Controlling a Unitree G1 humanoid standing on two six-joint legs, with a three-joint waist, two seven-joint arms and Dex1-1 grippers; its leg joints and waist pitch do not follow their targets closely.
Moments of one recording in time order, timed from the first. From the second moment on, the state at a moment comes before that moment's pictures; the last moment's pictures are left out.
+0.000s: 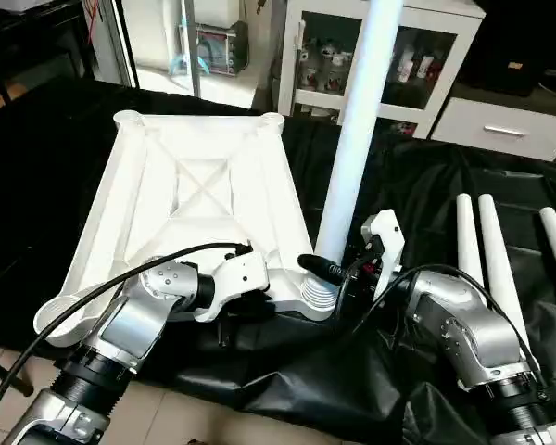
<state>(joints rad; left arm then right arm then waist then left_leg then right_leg) -0.41 0.42 -0.35 0.18 0.15 0.28 -1.12 -0.31 -0.29 0.13 0.17 0.39 0.36 0.79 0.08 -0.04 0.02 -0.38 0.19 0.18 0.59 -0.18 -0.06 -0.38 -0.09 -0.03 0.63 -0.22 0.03</state>
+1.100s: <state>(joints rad) -0.43 0.38 -0.36 0.22 0.15 0.28 -1.11 -0.15 -0.22 0.07 0.20 0.39 0.06 0.78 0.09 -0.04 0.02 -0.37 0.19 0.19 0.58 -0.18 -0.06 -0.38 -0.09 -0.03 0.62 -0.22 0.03</state>
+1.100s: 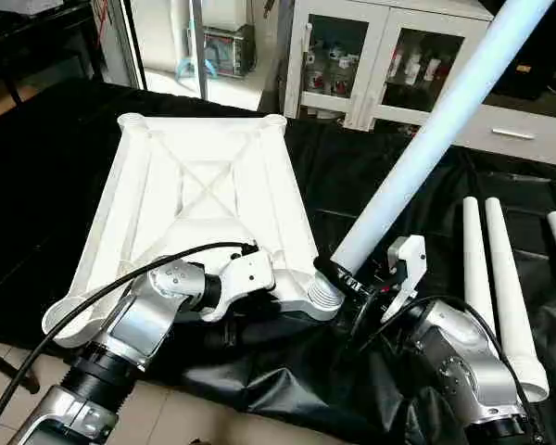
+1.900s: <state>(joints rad) -0.44 0.38 -0.36 0.26 0.15 0.28 -1.10 -0.22 -0.27 0.15 0.22 0.30 0.10 0.79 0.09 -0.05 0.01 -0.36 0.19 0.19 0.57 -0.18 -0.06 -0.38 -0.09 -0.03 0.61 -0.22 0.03</state>
